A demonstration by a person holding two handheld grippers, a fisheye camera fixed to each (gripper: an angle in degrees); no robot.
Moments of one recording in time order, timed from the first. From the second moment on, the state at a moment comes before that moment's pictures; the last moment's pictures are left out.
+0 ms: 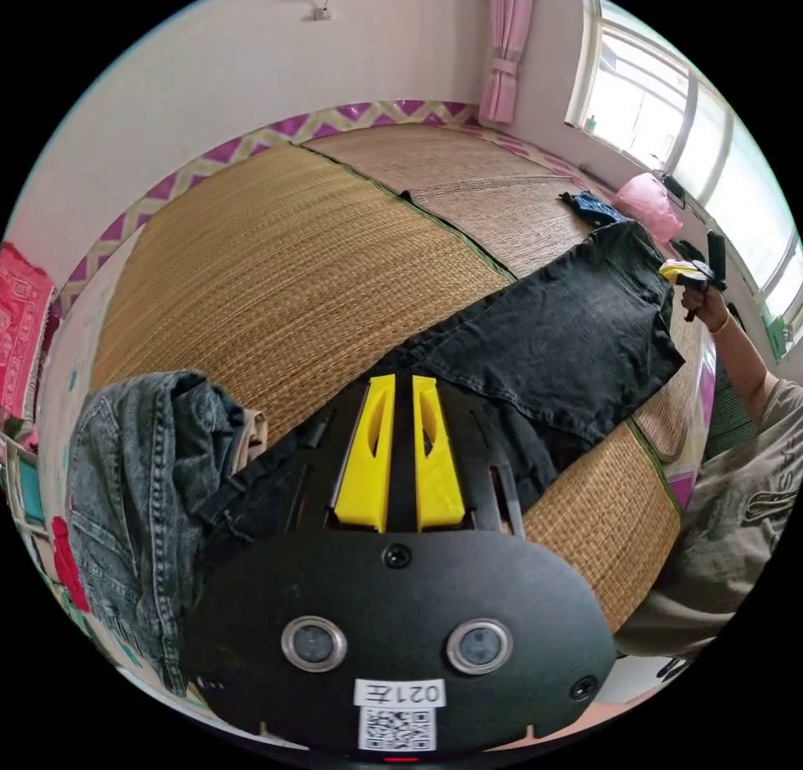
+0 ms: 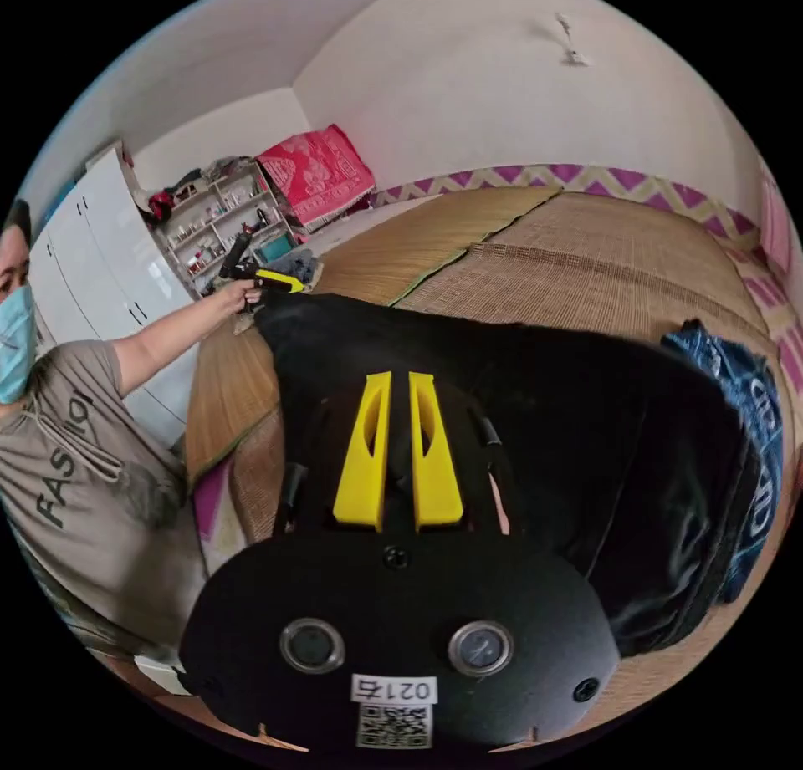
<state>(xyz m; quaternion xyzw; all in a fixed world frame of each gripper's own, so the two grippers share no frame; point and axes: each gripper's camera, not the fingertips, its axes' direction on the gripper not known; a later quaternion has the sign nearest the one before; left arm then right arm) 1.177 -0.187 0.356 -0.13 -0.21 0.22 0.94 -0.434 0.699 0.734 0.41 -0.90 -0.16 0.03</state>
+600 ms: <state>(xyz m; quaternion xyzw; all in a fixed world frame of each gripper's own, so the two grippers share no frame) 1.041 0.153 0.142 0.05 0.05 -0.08 0.99 -0.274 0.696 0.691 0.61 -0.74 -0.24 0.14</state>
